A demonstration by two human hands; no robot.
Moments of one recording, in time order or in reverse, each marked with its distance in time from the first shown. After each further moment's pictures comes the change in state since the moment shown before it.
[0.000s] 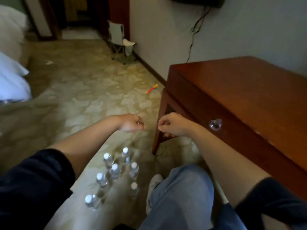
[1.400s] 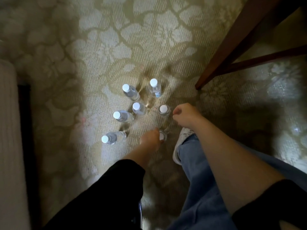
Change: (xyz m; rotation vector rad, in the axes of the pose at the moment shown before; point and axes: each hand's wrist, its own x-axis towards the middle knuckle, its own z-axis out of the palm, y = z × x) left_hand 0.164 -0.155 0.356 -0.107 -0.272 -0.592; right_hand 0.192 0.136 0.249 0.257 -0.441 0.332
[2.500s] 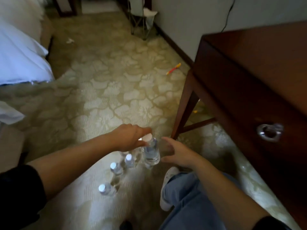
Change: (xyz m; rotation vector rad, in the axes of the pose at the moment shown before) left_hand -0.232 0.000 -0.241 0.471 0.493 0.760; right_hand -0.190 -0.031 -0.045 0.038 0.099 -0.329
